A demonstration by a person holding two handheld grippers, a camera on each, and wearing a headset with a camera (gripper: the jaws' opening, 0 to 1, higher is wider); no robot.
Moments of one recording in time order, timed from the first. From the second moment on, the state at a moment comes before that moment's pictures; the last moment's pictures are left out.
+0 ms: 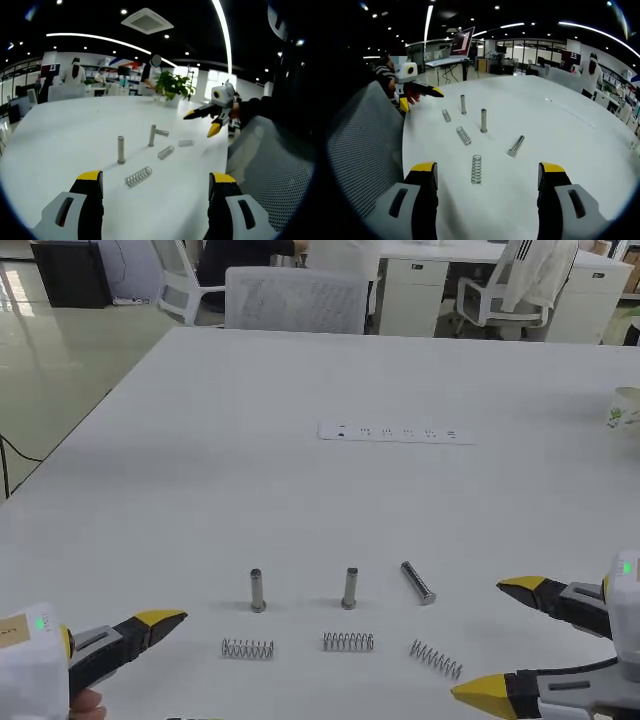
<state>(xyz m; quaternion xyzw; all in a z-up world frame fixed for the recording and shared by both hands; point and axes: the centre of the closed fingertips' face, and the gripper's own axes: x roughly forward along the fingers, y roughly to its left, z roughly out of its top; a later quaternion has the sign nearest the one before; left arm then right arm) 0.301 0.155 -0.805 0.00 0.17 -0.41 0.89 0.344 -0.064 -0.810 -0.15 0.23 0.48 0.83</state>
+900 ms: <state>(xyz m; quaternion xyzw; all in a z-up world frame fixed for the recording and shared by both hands) 0.303 0.156 -0.804 0.00 0.17 -0.41 0.90 0.343 -0.064 -0.811 -0.16 0.24 0.48 0.83</state>
